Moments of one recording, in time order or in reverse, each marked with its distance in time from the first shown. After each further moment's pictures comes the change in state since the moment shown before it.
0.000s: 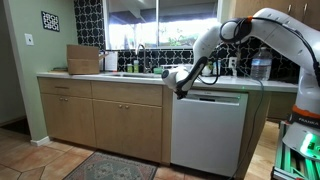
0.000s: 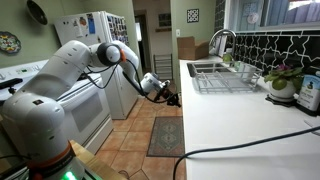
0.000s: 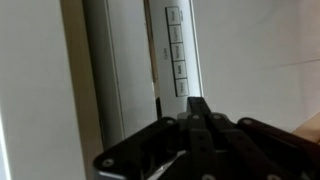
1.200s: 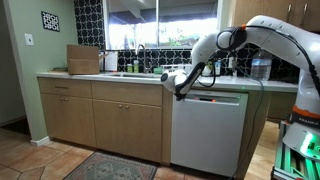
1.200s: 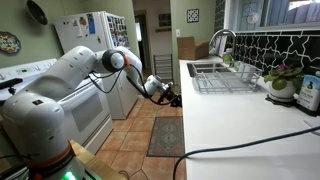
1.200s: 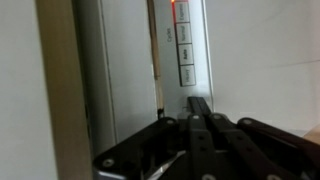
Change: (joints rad) arm -0.010 0.108 -0.020 0.134 0.001 0.000 -0.042
